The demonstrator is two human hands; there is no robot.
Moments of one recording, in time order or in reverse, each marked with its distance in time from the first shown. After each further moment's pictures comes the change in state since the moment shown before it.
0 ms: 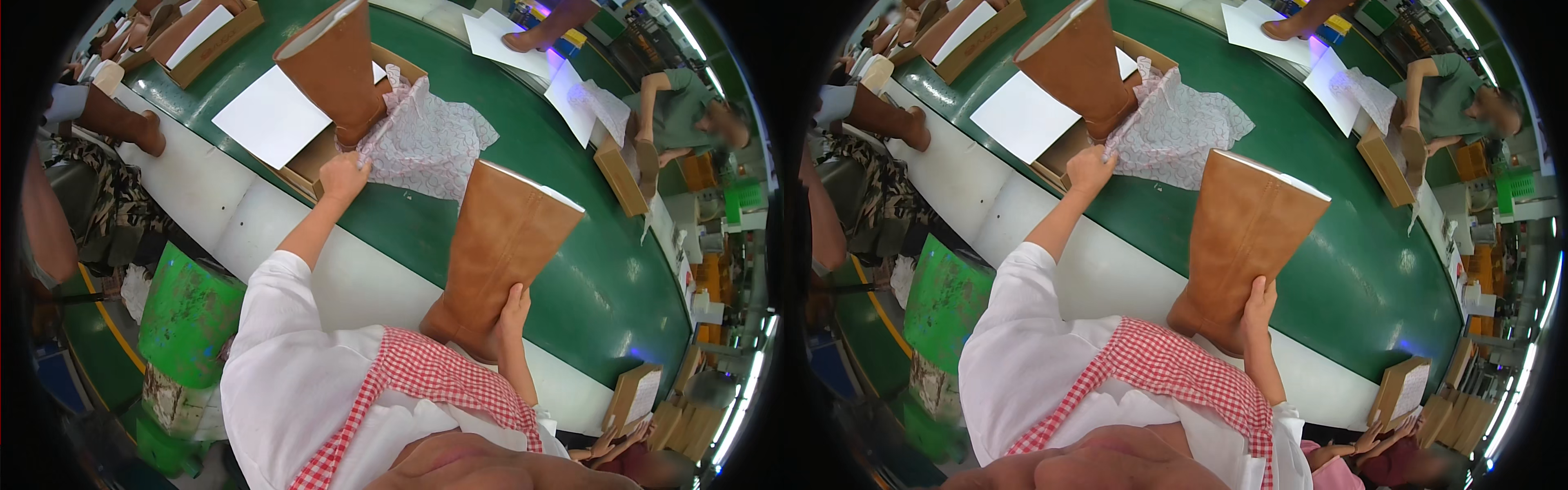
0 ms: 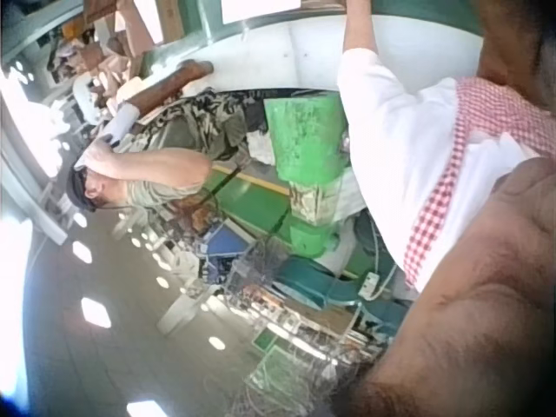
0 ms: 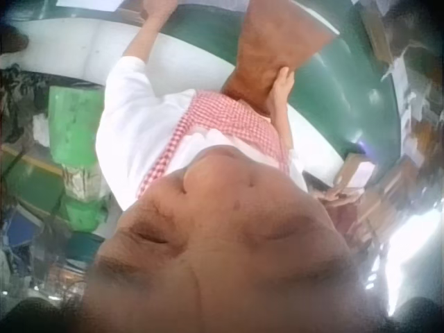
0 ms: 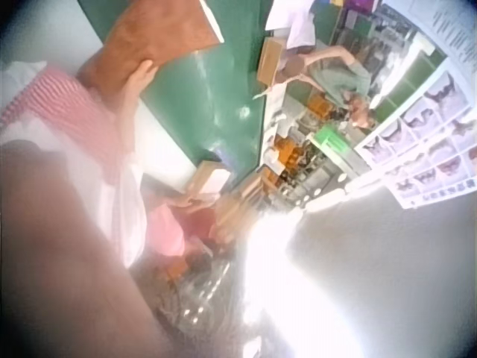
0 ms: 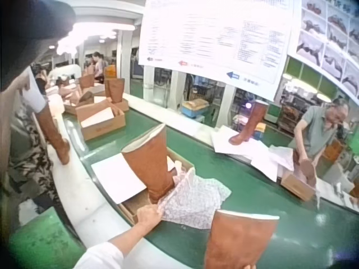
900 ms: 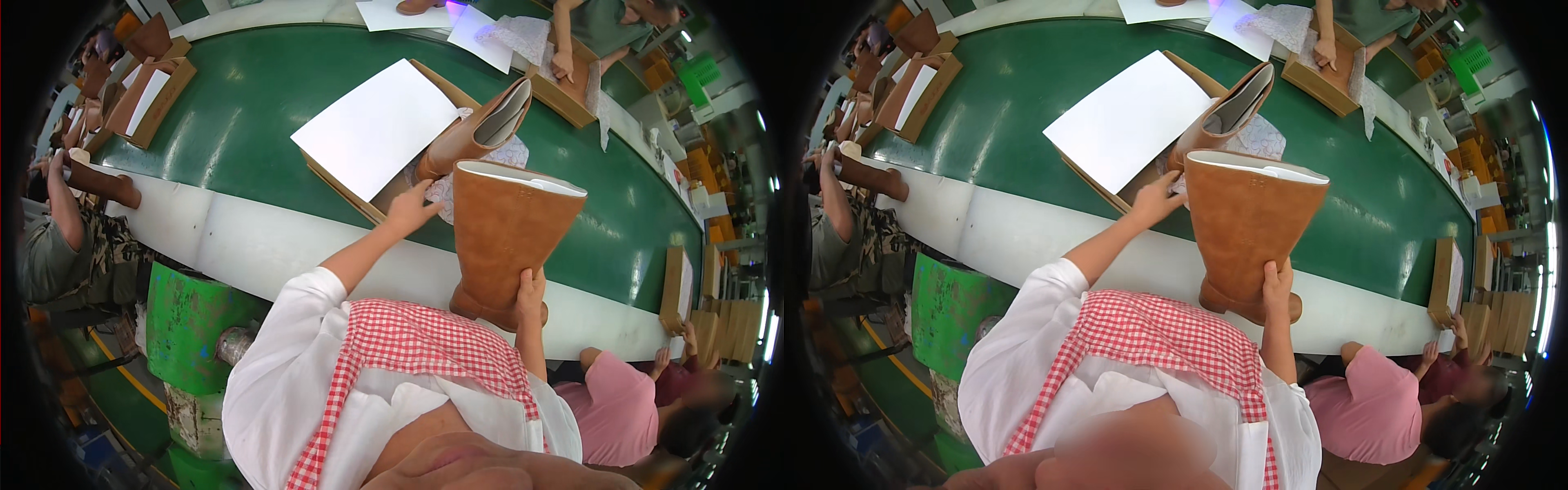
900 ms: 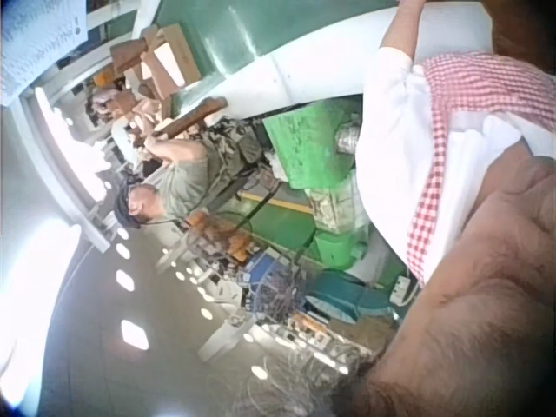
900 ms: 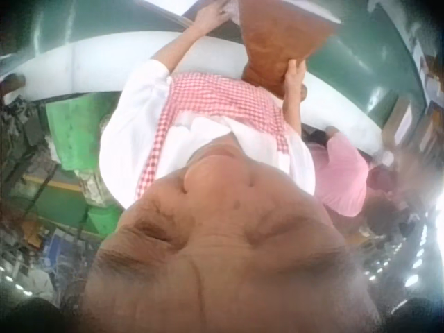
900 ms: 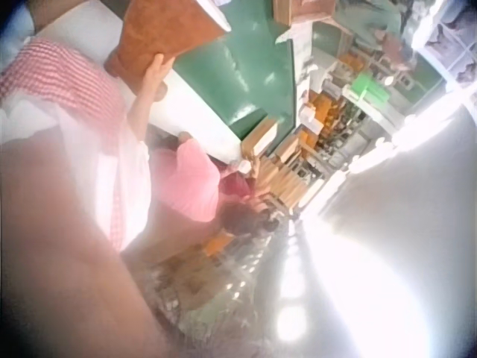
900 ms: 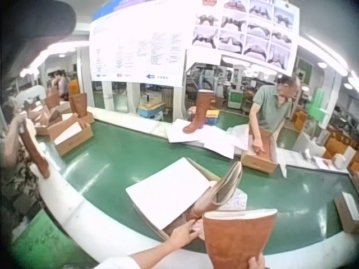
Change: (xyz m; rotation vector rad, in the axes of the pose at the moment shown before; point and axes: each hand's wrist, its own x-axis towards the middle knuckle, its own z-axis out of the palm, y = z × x) left_hand -0.166 0.250 -0.003 -0.577 -0.444 0.247; right_hand -0.098 0.030 -0.178 -0.049 0.131 -0.199
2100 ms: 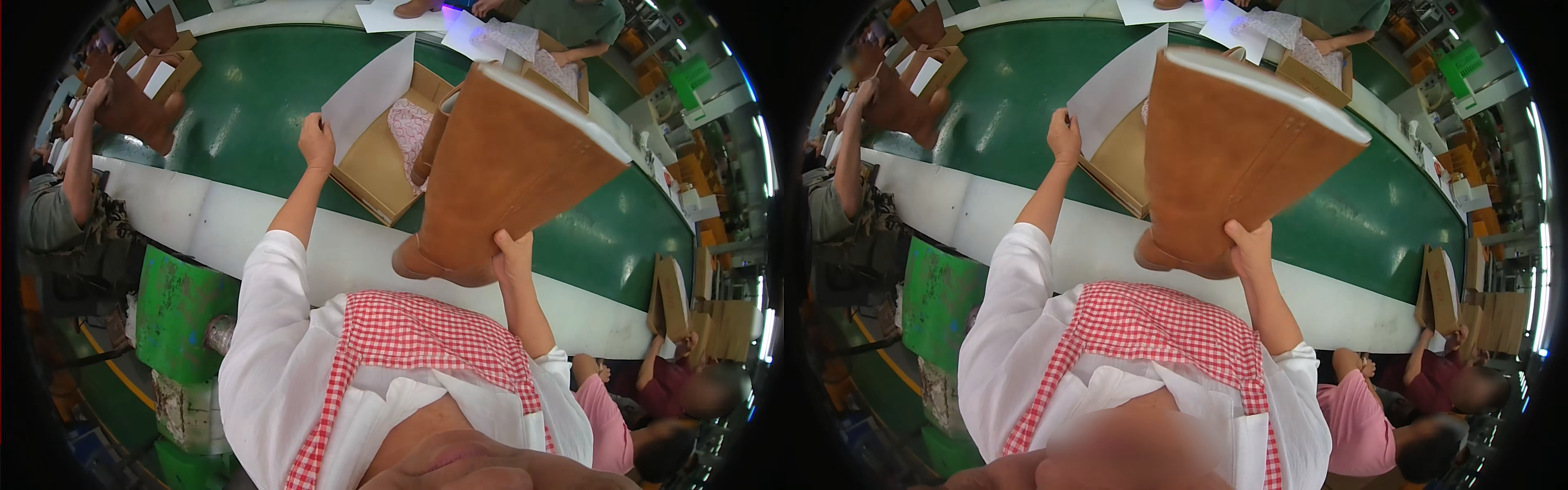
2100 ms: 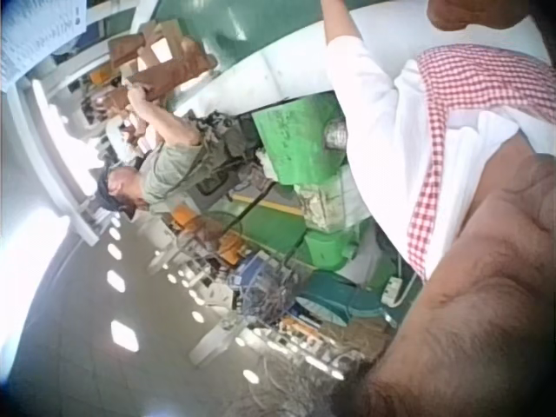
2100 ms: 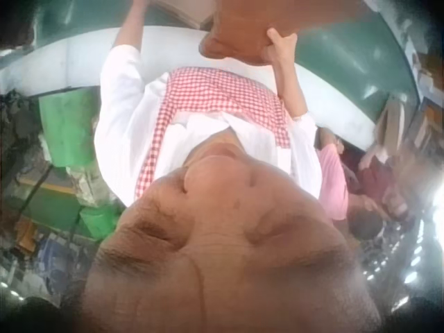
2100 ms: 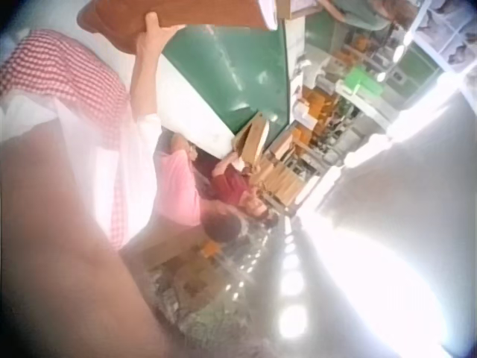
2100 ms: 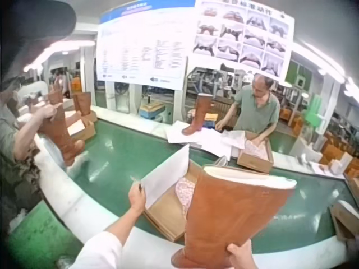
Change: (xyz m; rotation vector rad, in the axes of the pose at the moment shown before) left_hand 0.062 -0.101 -0.128 0.140 0.861 0.114; right_hand 0.016 -0.108 0.064 0.703 -0.195 0.068
